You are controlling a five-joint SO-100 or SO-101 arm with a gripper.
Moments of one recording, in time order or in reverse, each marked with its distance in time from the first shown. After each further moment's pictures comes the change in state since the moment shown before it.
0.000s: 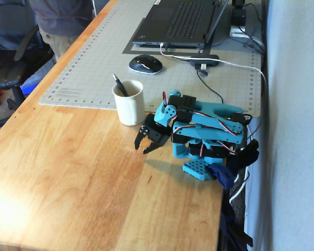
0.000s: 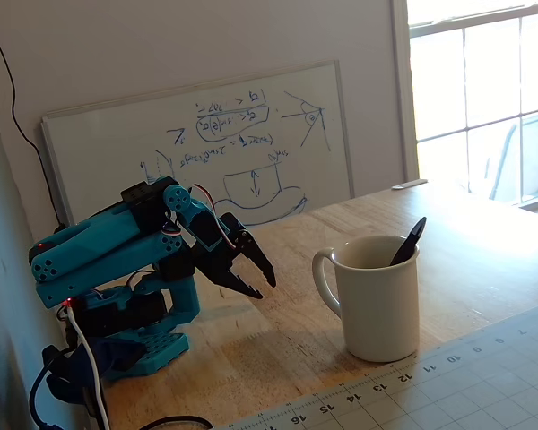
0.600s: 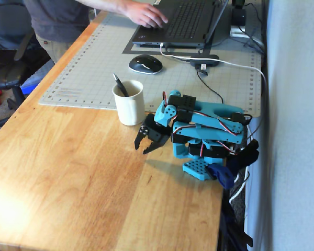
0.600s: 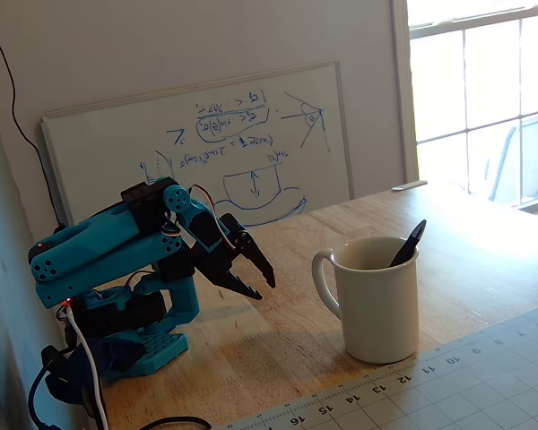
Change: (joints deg) arm 0.0 0.0 0.0 0.0 0.0
